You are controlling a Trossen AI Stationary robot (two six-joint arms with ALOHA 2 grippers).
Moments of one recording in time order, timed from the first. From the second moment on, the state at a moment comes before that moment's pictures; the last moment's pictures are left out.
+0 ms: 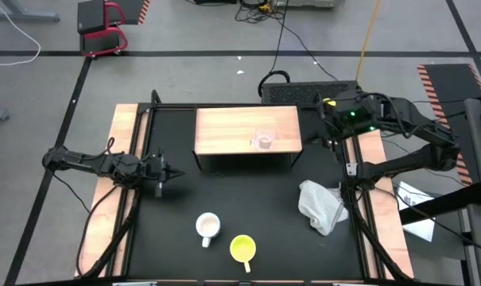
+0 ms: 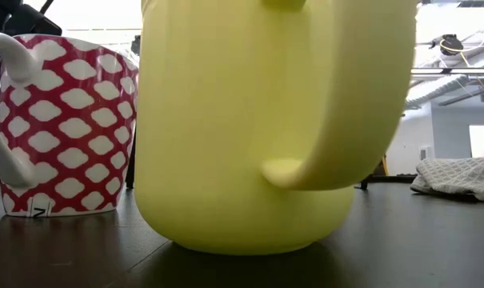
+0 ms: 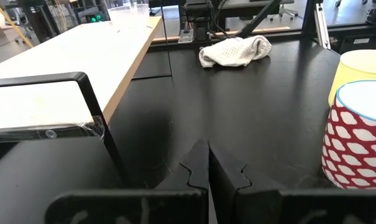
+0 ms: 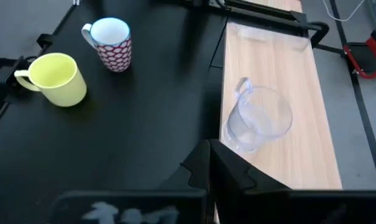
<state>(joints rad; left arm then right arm) -0.19 0.12 0.12 -0.24 -0.21 0.03 -0.19 1.08 1.49 -1.13 -0.19 -0.33</state>
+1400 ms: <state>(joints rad) -0.19 0.12 0.12 -0.23 -0.21 0.02 -0.19 0.58 0.78 -0.57 -0.29 -0.12</state>
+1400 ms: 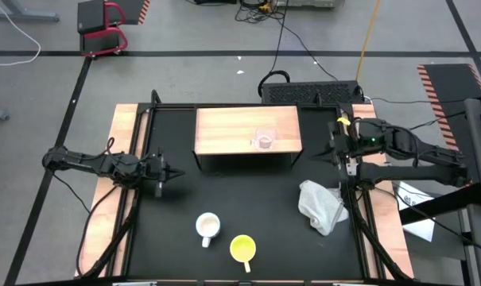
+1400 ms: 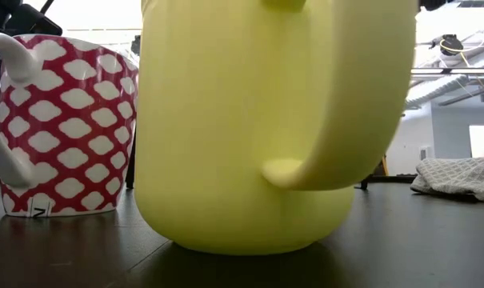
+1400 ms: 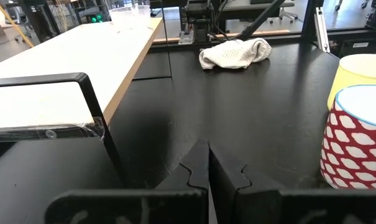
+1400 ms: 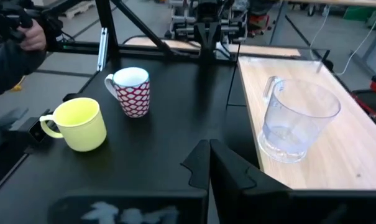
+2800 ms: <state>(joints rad) -0.19 0.12 0.12 -0.24 -0.21 0.02 -0.19 0.22 0.36 -0.31 -0.29 0.00</state>
